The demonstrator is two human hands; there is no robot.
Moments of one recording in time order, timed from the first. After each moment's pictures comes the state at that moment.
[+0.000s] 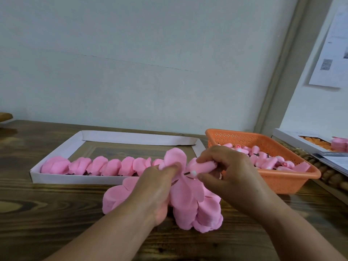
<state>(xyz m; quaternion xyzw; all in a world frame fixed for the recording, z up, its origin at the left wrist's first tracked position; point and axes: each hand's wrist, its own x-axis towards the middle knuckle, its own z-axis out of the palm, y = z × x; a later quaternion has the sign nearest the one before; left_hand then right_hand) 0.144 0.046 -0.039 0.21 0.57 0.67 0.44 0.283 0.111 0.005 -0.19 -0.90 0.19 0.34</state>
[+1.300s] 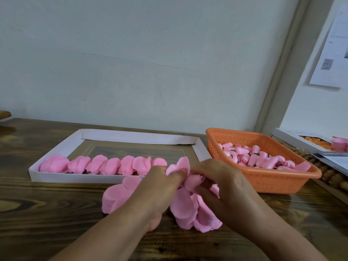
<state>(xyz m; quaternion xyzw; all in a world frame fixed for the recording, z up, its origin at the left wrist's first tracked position) 0.148 0.038 -0.039 0.34 0.63 0.59 0.37 0.286 0.104 -0.016 -0.12 -0.94 0.12 0.31</state>
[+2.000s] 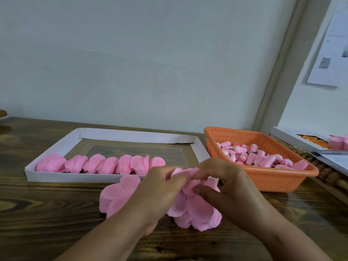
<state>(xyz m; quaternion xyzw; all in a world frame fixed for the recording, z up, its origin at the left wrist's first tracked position) 0.148 0.027 -0.039 0.46 0.59 0.57 0.34 0.290 0.107 -0.016 -0.17 -0.90 0.24 0.31</state>
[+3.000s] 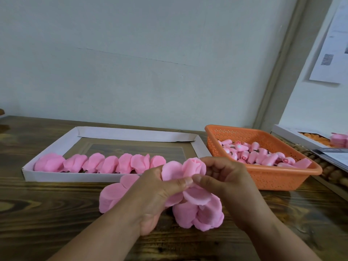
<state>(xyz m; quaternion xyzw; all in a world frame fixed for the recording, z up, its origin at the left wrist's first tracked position) 0.141 0.028 -0.046 0.36 0.50 0.63 0.47 0.279 0.117 -0.032 -0.17 -0.76 0.51 0.37</state>
